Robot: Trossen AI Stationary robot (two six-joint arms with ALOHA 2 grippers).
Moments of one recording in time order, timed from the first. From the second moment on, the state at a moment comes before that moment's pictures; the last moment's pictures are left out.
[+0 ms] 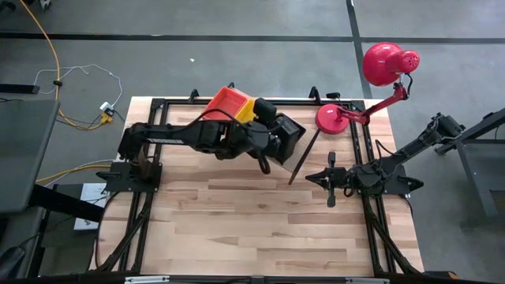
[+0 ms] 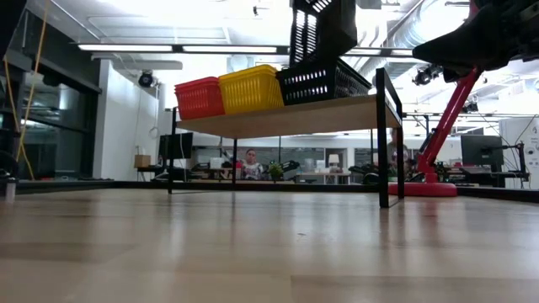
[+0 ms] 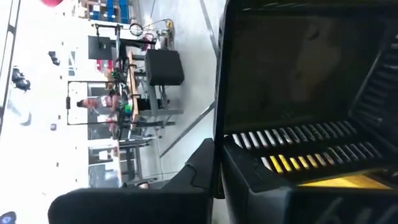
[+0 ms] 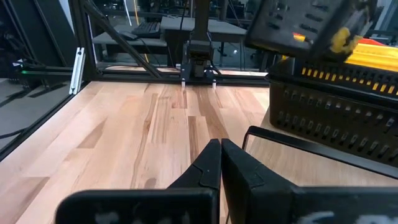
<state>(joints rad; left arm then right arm) 0.01 1.87 2.04 -0.75 -0.81 1.02 0.52 0.74 0.19 0.43 0.59 0.00</state>
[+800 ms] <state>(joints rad) 0.00 1.89 2.04 -0.77 -0.85 1.18 0.52 0.74 0.19 0.43 0.60 0.02</state>
